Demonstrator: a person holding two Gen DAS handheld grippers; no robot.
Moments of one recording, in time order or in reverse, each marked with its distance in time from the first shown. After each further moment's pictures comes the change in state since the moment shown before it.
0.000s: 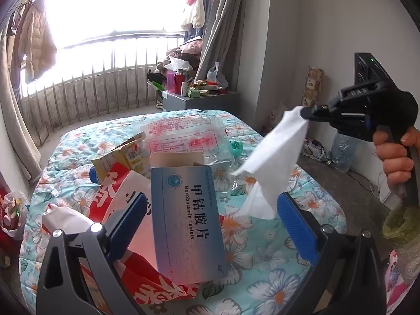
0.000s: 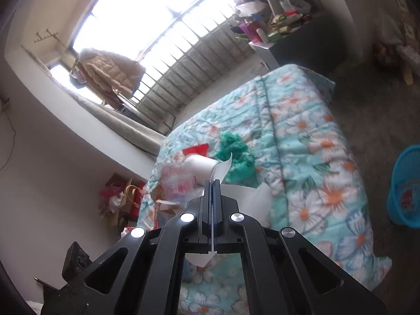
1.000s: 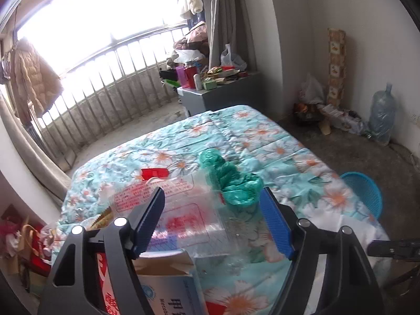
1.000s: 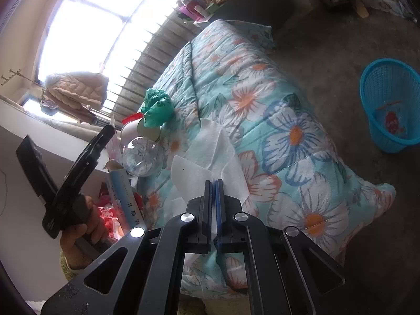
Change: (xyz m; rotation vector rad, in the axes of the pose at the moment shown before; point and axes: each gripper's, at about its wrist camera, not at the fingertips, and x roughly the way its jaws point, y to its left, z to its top) left arm 0.121 -0.048 0.081 0.188 0.115 0.266; right arm 0.007 -0.100 -0.086 0.237 0.059 -0.064
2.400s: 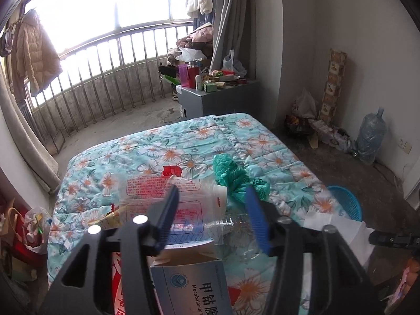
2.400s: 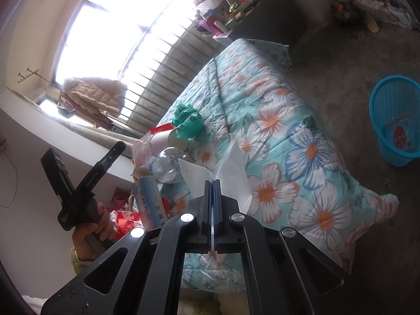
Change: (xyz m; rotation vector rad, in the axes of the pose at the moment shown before) left arm -0.027 0.053 0.000 -0.105 0.004 -0.109; right arm -0.035 0.023 0.000 -0.041 -0.072 0.076
